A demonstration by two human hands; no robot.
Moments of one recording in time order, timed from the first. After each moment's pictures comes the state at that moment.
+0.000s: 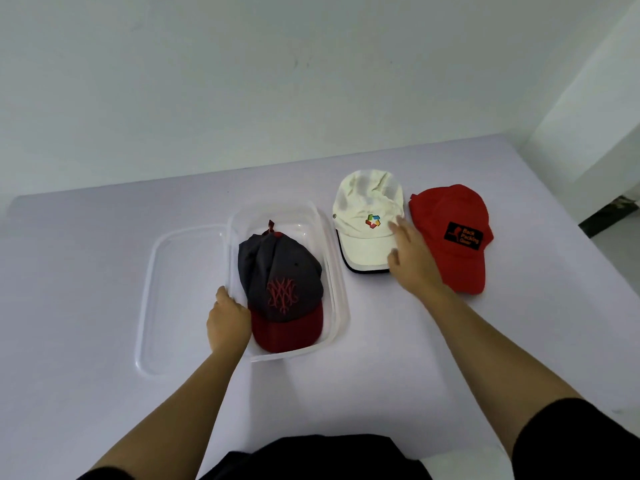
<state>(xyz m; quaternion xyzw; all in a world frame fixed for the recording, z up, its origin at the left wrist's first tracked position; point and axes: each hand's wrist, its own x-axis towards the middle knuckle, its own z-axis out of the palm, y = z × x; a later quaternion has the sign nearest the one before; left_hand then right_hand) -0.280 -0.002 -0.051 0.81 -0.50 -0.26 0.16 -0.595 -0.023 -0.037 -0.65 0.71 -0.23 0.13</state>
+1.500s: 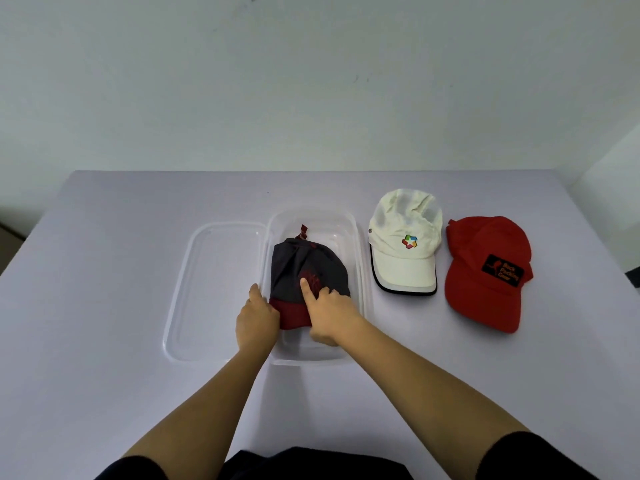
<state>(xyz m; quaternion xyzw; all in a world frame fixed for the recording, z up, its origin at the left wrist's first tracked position) -0.281 -0.004 -0.051 0.81 -0.49 -0.27 0.17 -0.415 -0.018 -0.026 -0.80 0.55 0.17 0.20</state>
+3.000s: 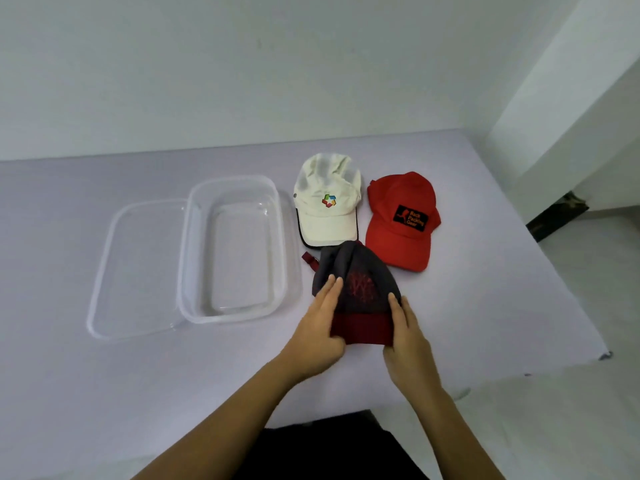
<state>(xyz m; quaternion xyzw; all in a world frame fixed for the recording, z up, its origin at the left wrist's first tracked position) -0.451 0.125 0.007 0.47 -0.72 -0.49 0.12 -0.610 0.183 -0.017 -0.54 0.79 -0.16 0.25</state>
